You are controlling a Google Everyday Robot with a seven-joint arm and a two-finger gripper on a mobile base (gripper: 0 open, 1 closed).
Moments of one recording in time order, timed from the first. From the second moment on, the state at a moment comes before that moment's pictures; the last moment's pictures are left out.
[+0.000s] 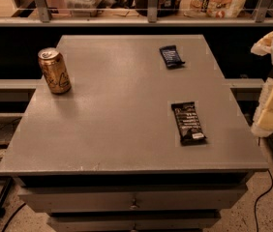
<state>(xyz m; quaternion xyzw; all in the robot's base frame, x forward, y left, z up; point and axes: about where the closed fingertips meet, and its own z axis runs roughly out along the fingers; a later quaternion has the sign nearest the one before) 0.438 -0.217 0.976 -0.60 0.78 -0.03 0.16</state>
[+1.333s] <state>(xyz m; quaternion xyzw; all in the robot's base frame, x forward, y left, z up) 0.451 -0.151 0.973 -0.63 0.73 0.07 0.24</state>
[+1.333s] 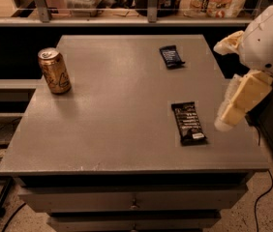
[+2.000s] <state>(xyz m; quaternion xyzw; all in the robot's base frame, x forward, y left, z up) 0.457 -0.082 0.991 -0.62 0.69 0.16 0.34</state>
